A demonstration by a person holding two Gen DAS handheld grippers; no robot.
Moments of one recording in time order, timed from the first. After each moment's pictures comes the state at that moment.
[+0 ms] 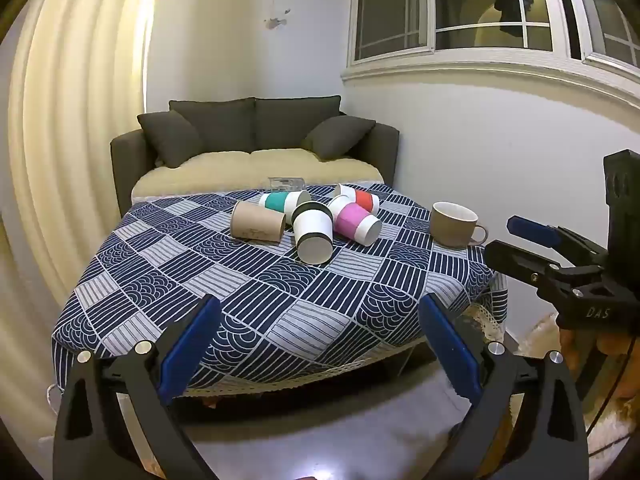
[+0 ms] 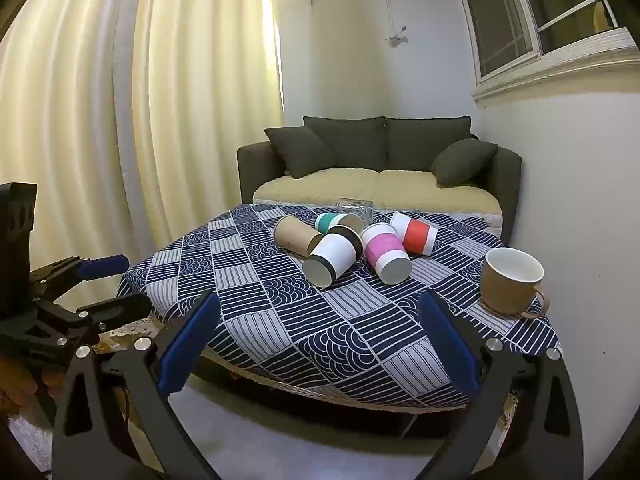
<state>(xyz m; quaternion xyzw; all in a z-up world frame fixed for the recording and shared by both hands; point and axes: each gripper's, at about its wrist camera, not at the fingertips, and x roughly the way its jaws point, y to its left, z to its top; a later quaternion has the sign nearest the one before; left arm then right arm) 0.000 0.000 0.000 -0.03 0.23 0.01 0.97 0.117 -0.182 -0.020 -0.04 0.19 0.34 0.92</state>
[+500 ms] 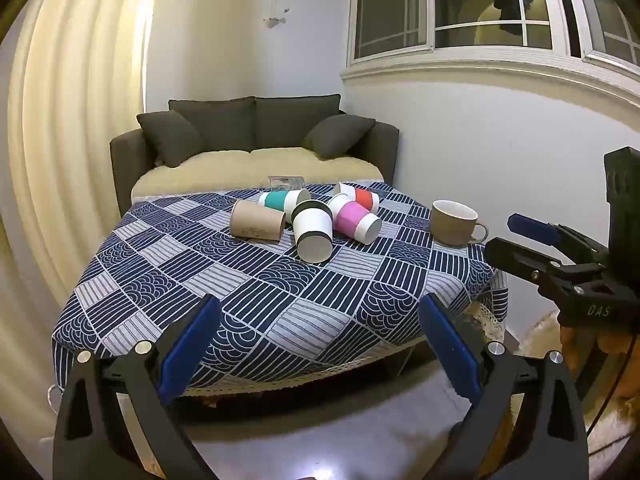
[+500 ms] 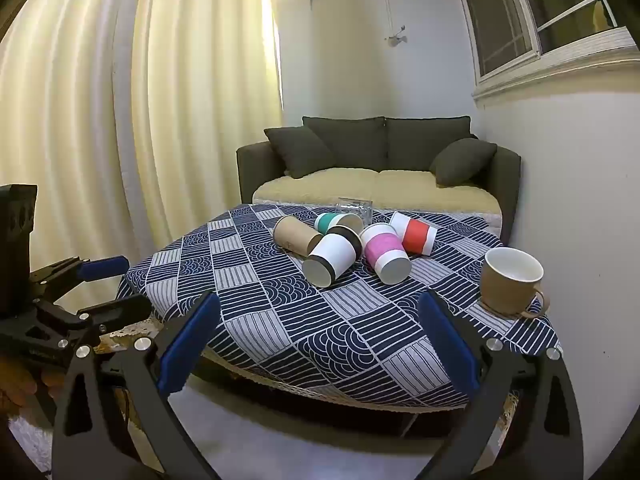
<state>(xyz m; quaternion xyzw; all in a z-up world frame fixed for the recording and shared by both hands) -0.004 -0.002 0.001 -0.03 0.23 0.01 0.97 0.116 -0.181 -0.019 -0.04 0.19 0.34 0.92</state>
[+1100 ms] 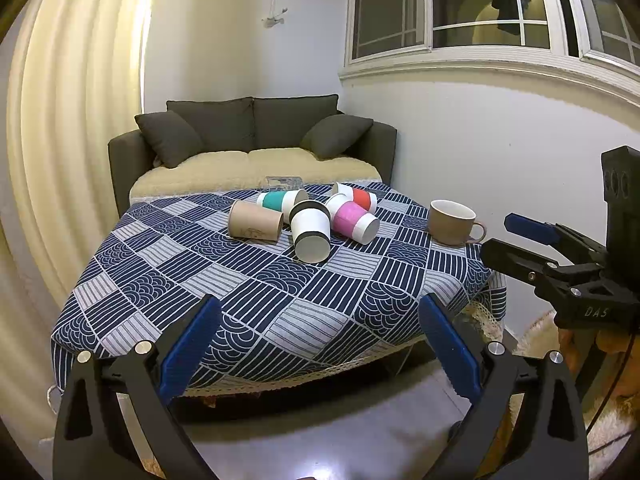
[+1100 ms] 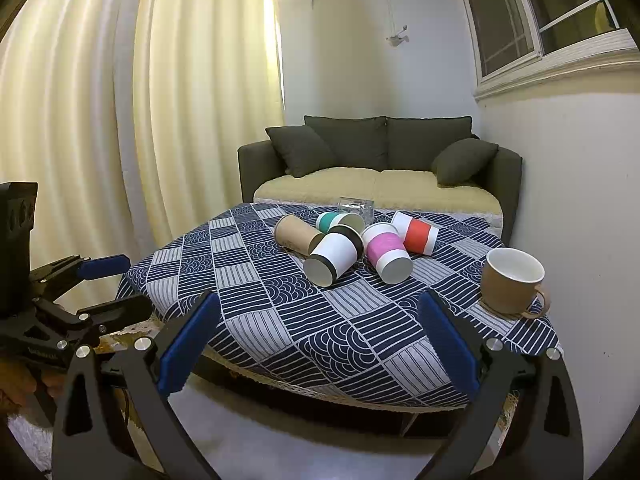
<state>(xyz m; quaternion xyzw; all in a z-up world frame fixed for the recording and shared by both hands) 0.001 -0.001 -0.002 -0.03 0.24 0.01 0.97 0.115 -0.180 -0.020 -0.05 0.19 0.34 0.92</state>
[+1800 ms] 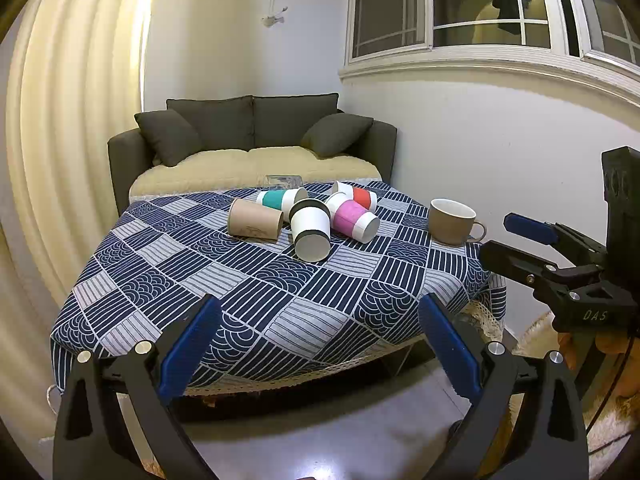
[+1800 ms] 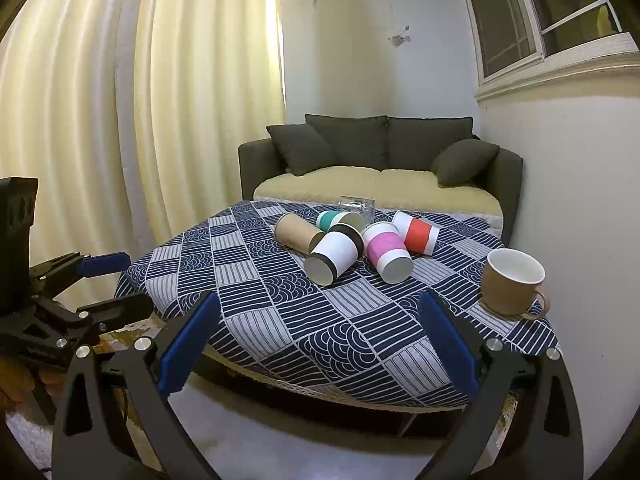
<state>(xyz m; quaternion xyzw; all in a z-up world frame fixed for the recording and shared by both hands) 0.001 -0.002 -0.003 -0.03 0.24 0.01 0.97 0.114 -0.181 -0.021 -0.05 0.18 0.34 0.92</state>
